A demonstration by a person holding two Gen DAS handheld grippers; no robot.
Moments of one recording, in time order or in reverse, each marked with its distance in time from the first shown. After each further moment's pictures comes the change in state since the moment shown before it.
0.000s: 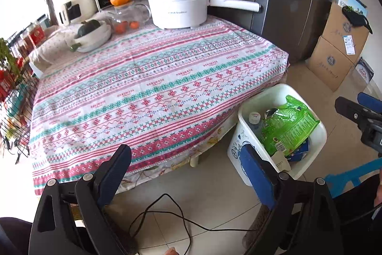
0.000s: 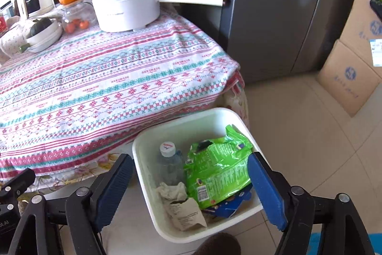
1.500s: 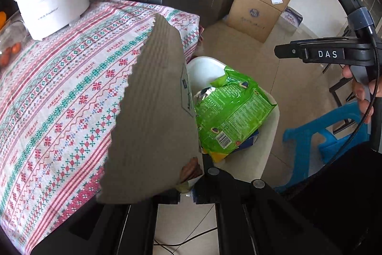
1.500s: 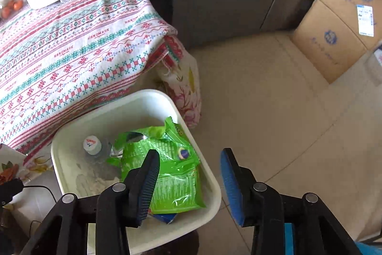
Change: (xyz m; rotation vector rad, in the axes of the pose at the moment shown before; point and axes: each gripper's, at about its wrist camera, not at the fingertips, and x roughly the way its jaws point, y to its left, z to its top) left arm 0.113 -0.110 0.043 0.355 0.184 -0.481; right arm 0.100 -0.108 0.047 0.064 0.297 -0.151
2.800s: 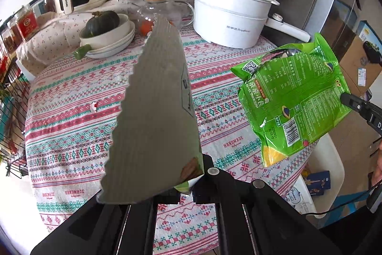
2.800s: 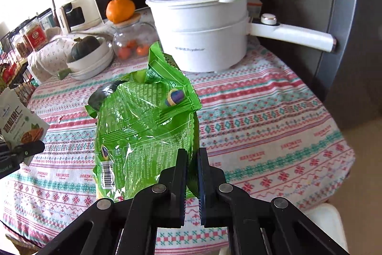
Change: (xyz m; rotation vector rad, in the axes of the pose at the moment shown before) left arm -0.134 0.252 -0.034 -0.425 -0.143 0.361; right arm -0.047 0.193 0.072 -0.174 -0.325 0.394
